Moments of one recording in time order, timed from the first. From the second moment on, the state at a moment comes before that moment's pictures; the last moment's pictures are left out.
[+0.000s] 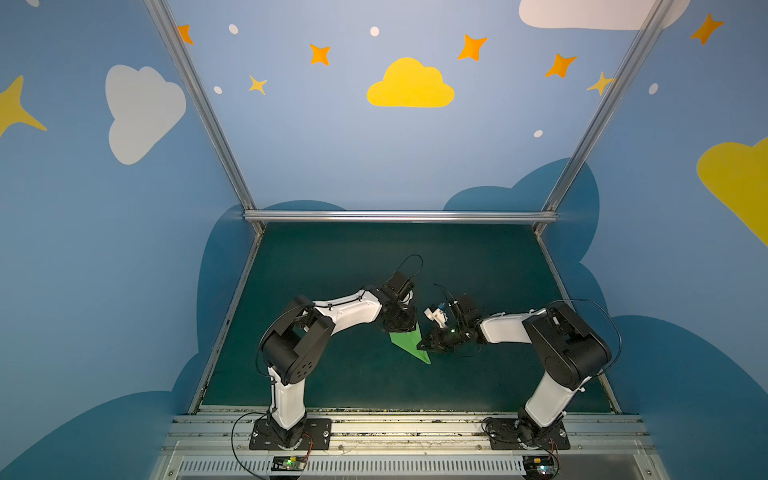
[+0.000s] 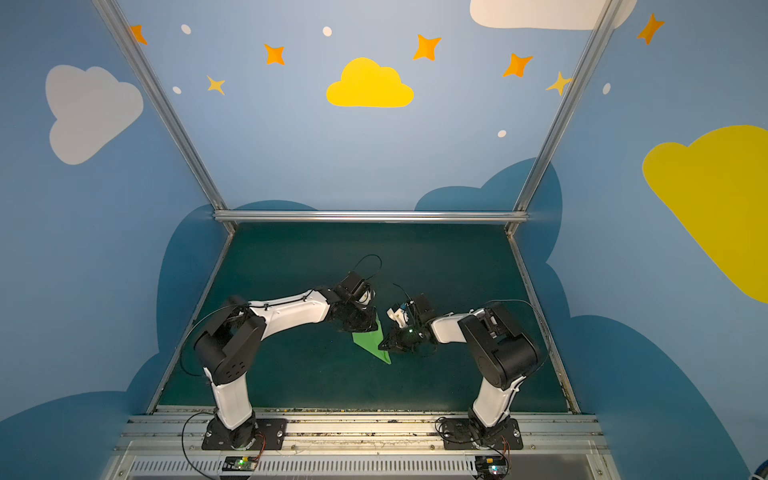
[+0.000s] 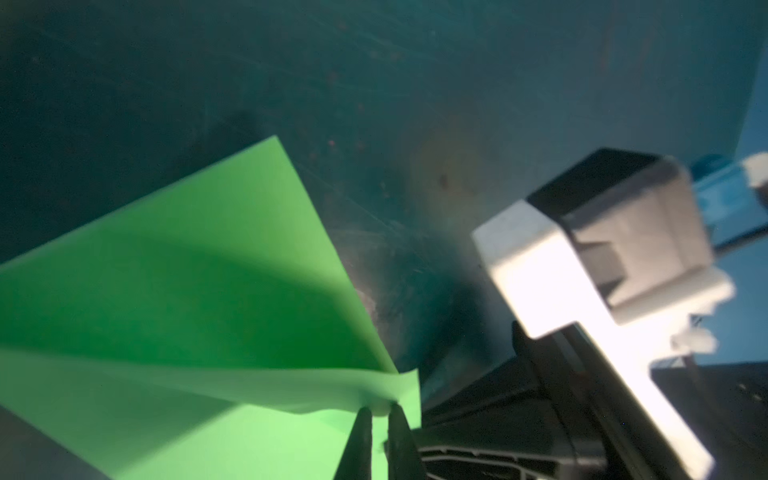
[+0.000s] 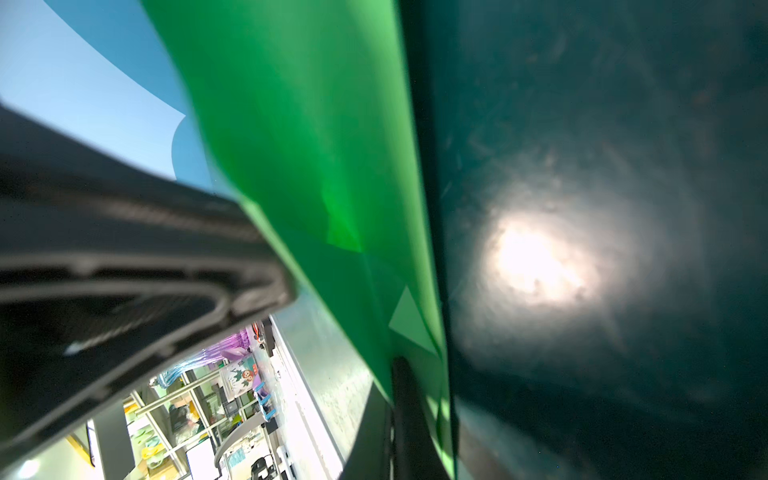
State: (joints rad) left arm -0.72 1.87 1.19 -0.43 0.34 -0.65; right arm 0.56 1.75 0.68 -0.01 -0.79 0.59
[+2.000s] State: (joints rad) left arm -0.73 1.91 1.15 -0.38 0.28 -0.66; right arm 0.67 1.66 0.83 -0.46 -0.51 0.38
